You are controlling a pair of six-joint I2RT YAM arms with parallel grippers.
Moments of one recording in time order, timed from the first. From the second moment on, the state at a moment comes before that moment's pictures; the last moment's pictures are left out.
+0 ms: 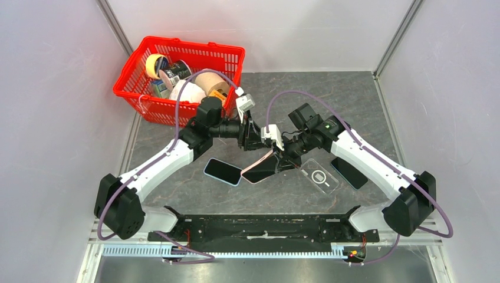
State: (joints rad) left arm -0.59 1.33 1.02 0.06 0.87 -0.24; right arm 0.65 1.38 1.25 -0.96 -0.74 -0.65
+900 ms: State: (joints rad) left arm -0.64 1.37 1.00 0.06 0.90 -0.24; right arm 0.65 1.39 1.25 -0.96 -0.74 -0.62
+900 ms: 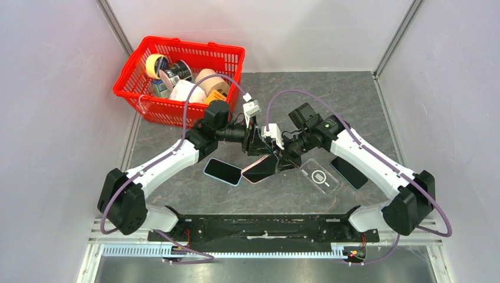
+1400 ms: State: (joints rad) left arm -0.67 1.41 1.00 0.03 0.87 -0.21; right arm 0.64 1.38 1.25 -0.98 -0.71 -0.60
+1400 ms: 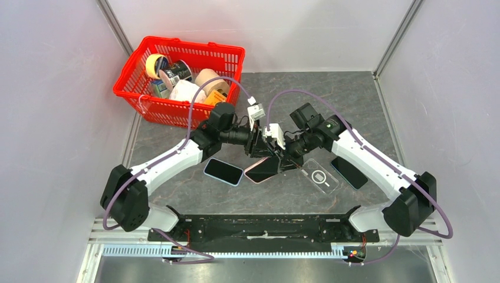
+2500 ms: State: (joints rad) left arm -0.59 1.57 1.01 0.03 0.42 -0.32; right arm 0.47 1.12 1.19 -1.03 -0.71 -0.60
